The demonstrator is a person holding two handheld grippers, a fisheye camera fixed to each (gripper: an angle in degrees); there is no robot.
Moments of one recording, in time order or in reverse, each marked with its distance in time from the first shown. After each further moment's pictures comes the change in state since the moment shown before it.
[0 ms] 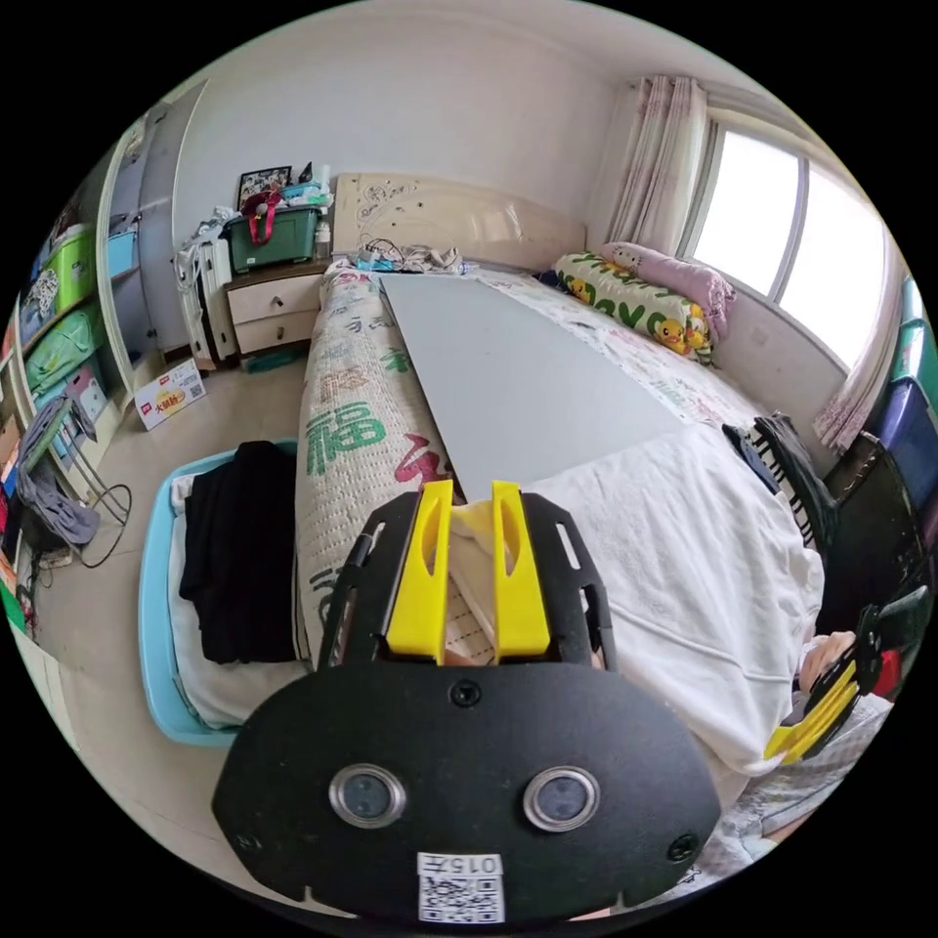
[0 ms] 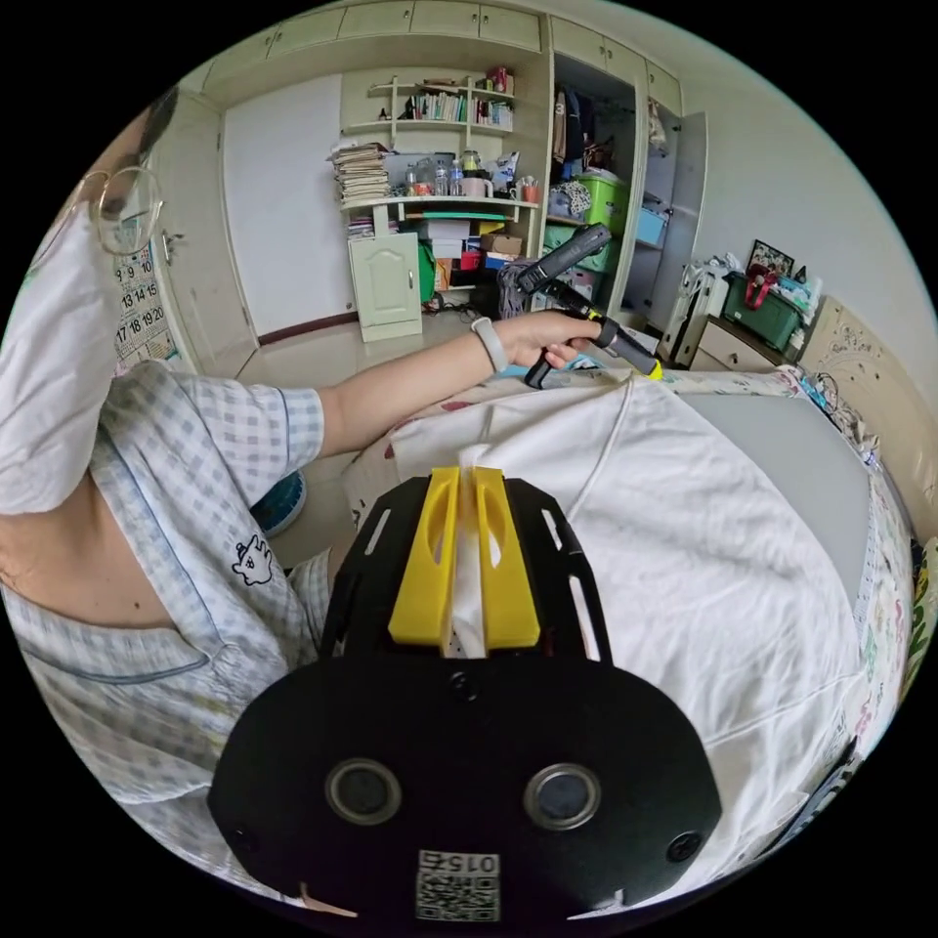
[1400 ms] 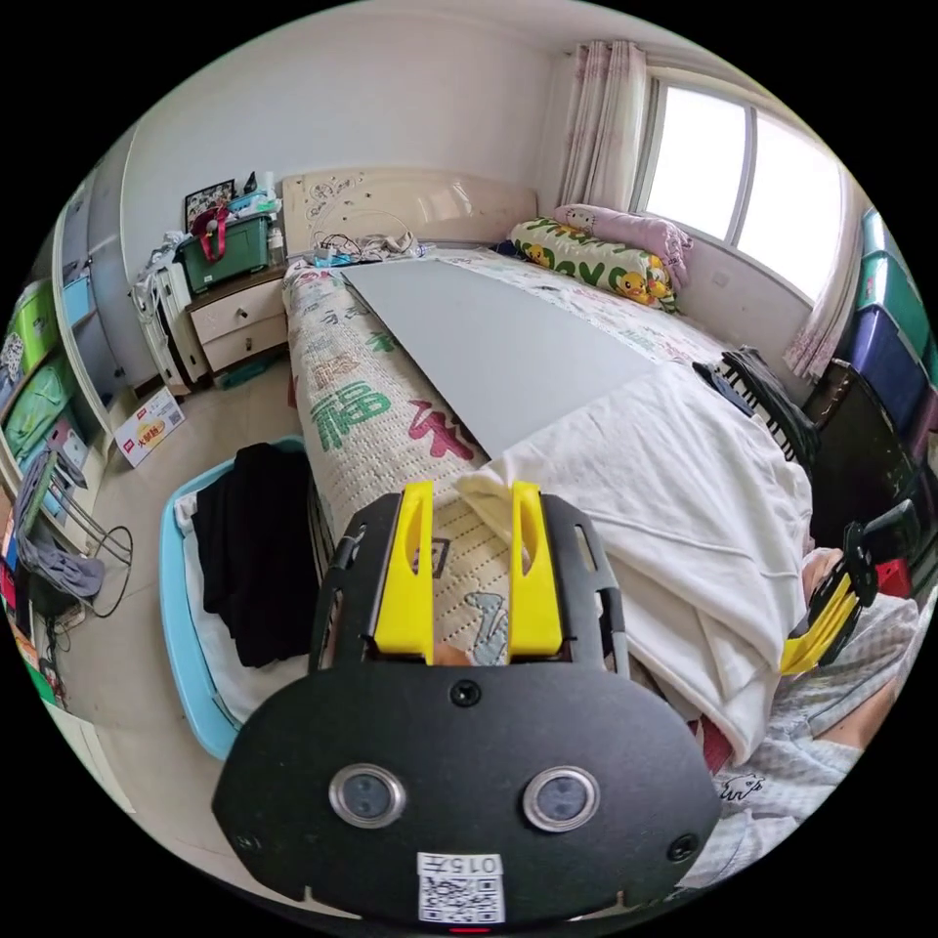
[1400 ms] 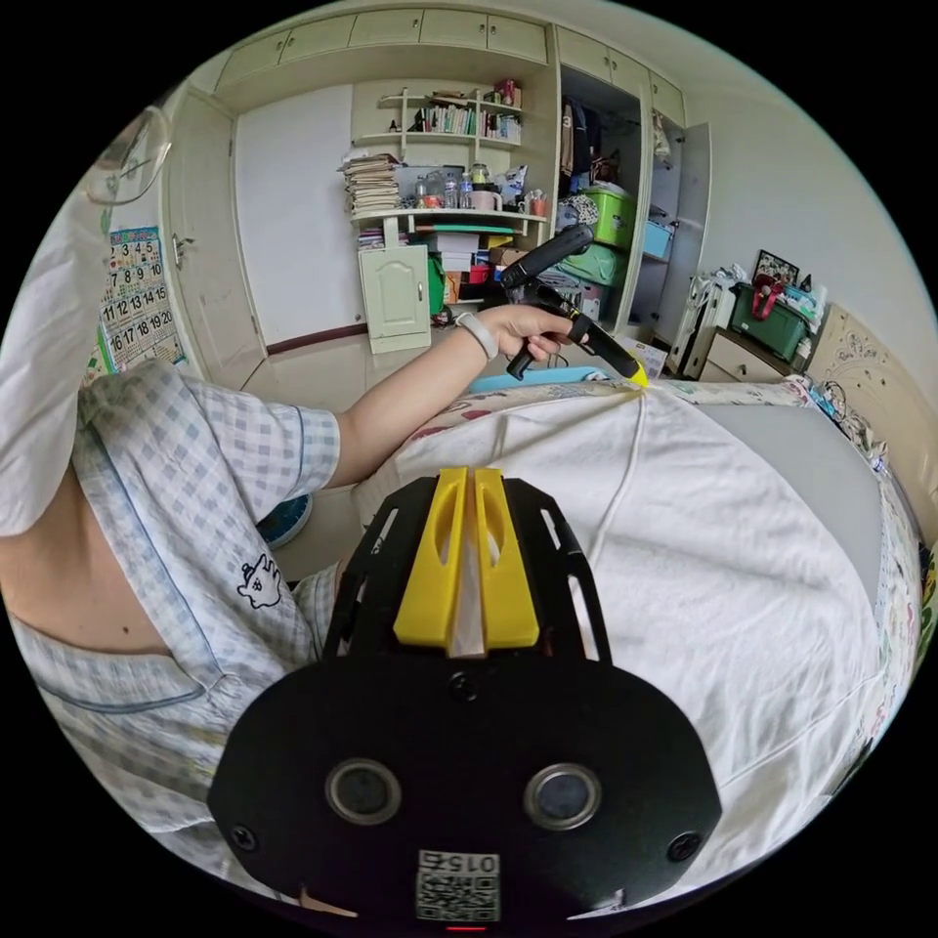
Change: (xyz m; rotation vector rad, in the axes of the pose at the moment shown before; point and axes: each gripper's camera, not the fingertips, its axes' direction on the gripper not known) left arm -0.024 -0.005 -0.020 -0.071 0.058 0.144; right arm 0.075 0.003 0.058 0.039 -0.026 -0.001
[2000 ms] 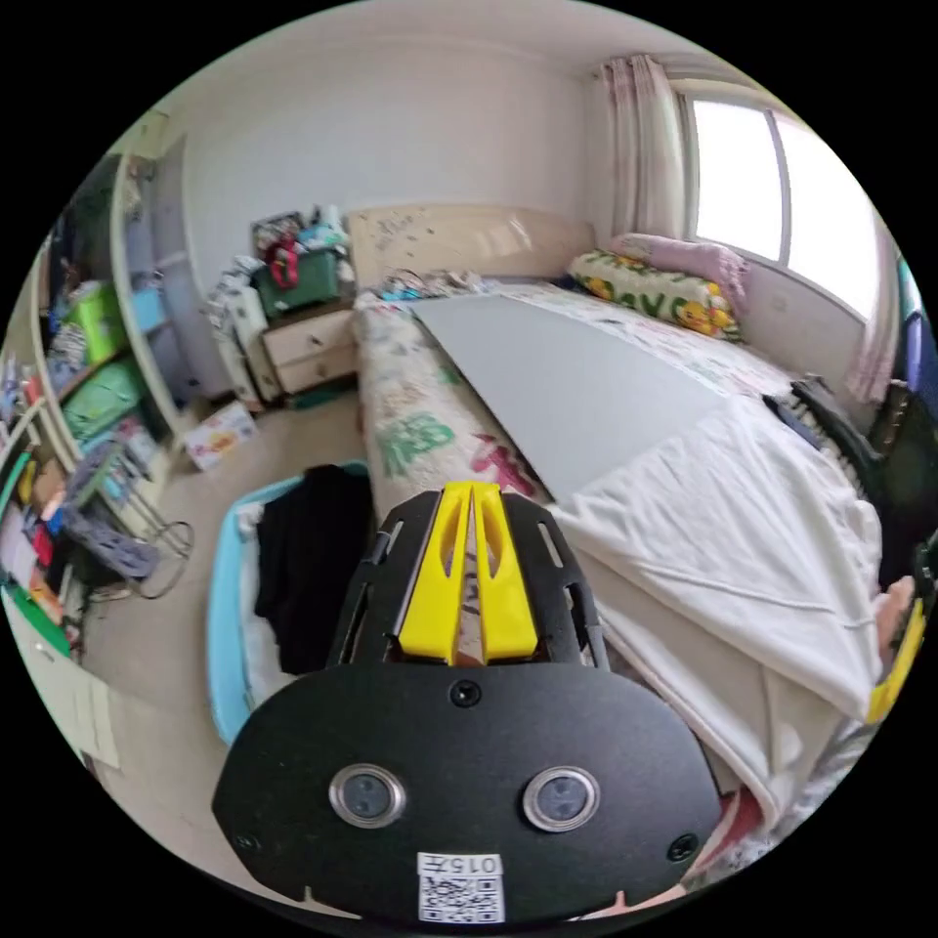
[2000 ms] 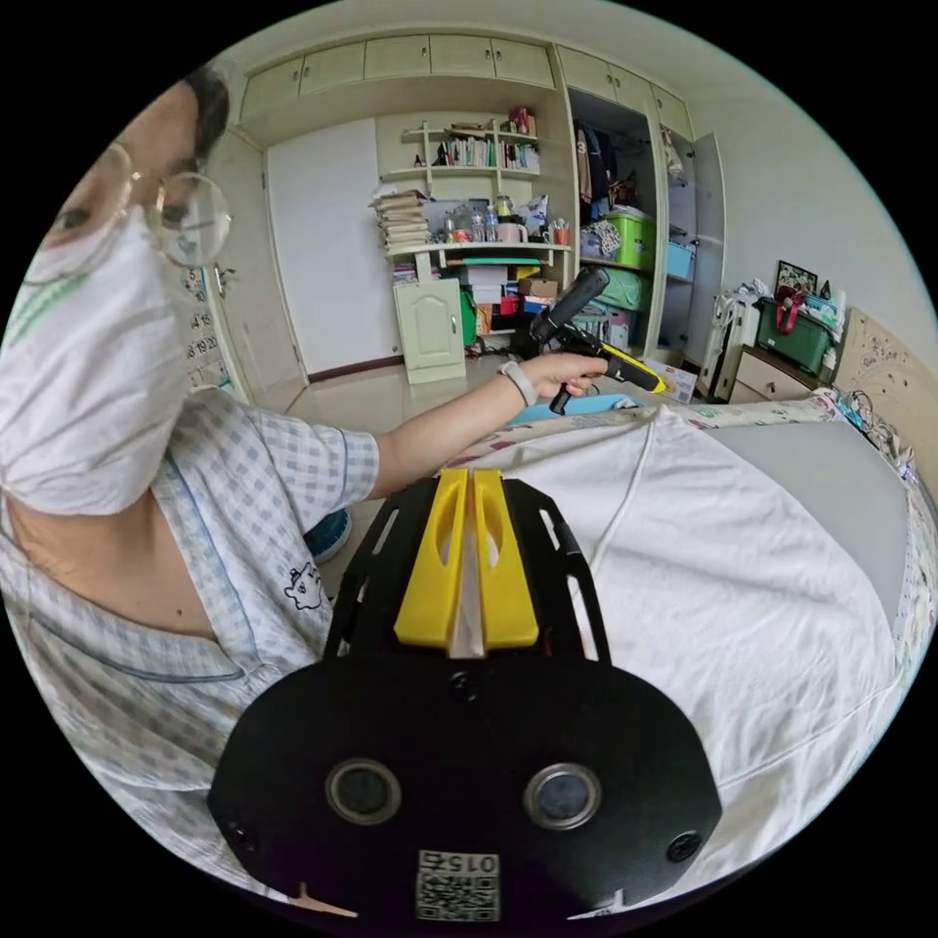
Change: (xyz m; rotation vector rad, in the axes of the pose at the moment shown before) left arm -0.015 -0.021 -0.029 0.138 -0.316 -0.037; right arm 0.040 -0.011 -0.084 0.123 -0.170 -0.003
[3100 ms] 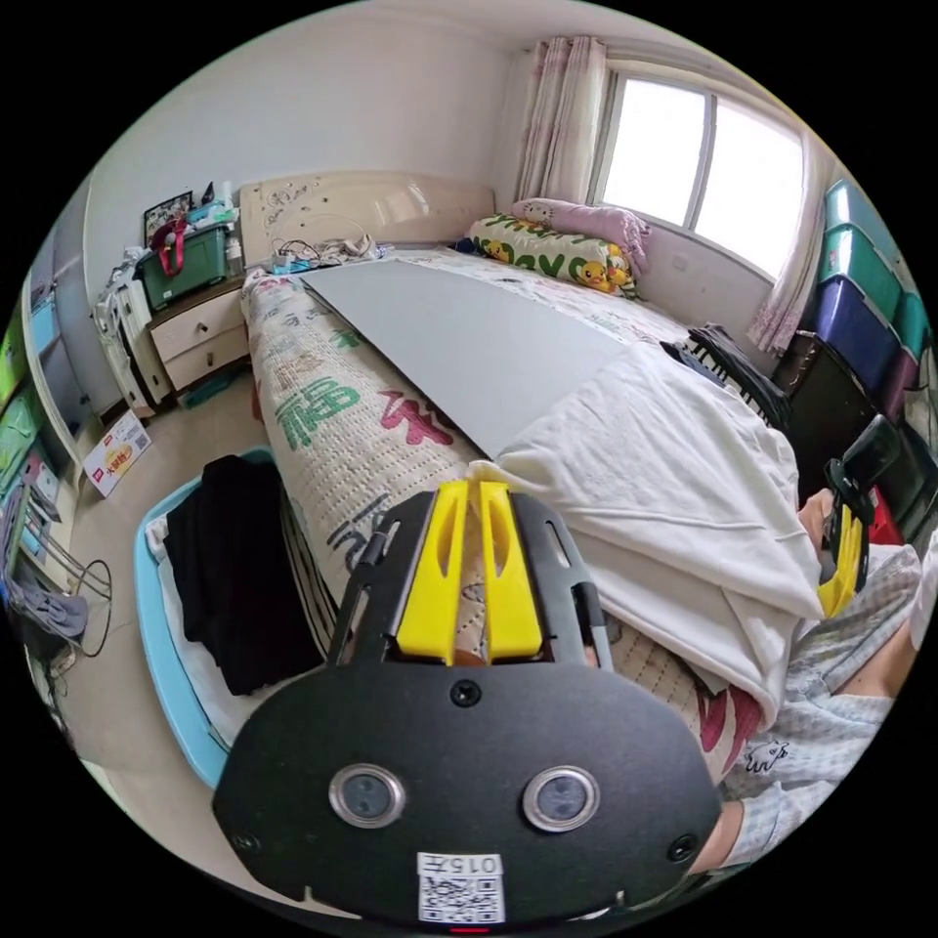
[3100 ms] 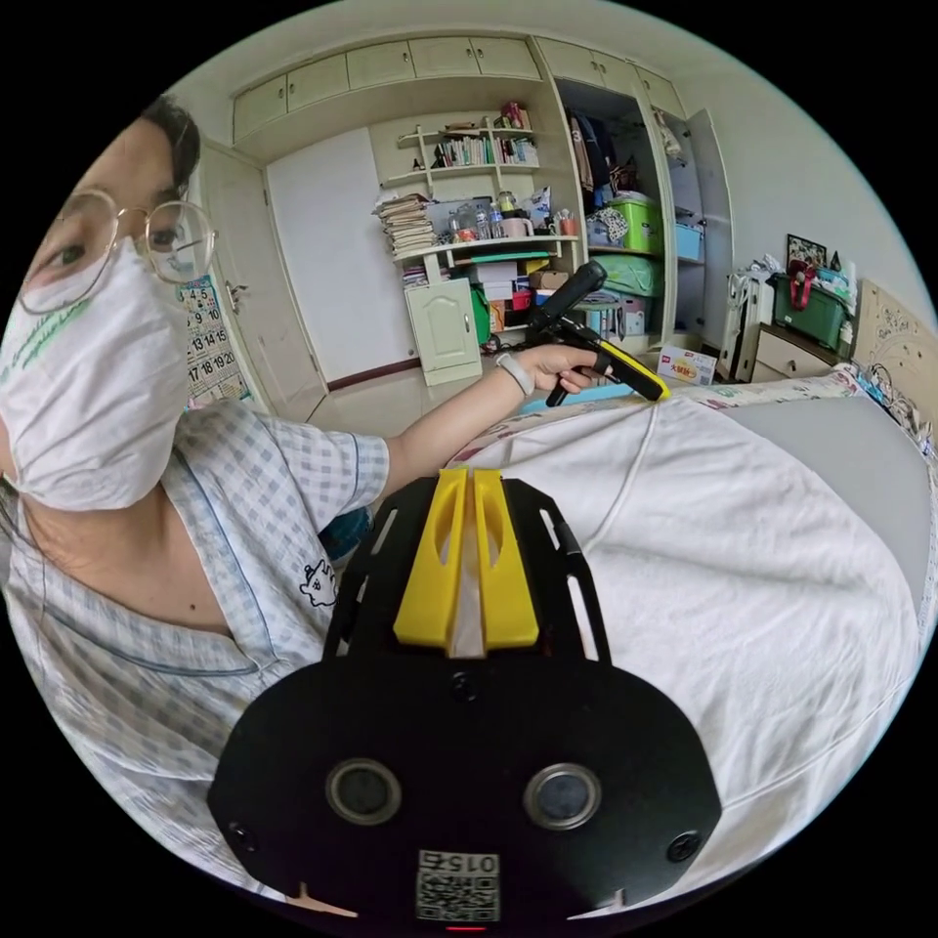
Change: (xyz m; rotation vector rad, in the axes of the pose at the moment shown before) left arm -0.093 -0.062 -0.046 -0.117 0.370 0.130; right arm 0.005 -0.011 -0.069 -0.012 -0.050 0.049
